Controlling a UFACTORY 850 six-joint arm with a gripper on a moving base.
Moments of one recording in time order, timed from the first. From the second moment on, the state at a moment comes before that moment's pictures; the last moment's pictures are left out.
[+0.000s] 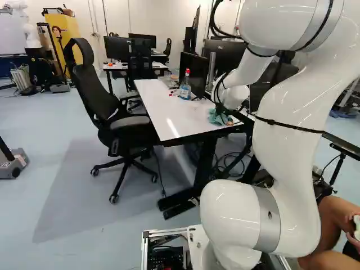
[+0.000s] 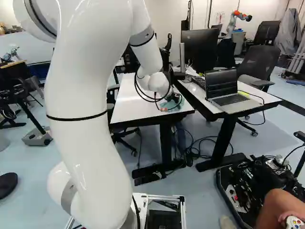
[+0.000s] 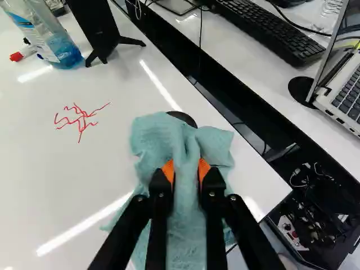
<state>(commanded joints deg) -19.4 -18.2 -51.4 0.0 13.1 0.0</state>
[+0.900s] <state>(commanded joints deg) -18.8 -15.4 -51.9 0.0 13.1 0.0</state>
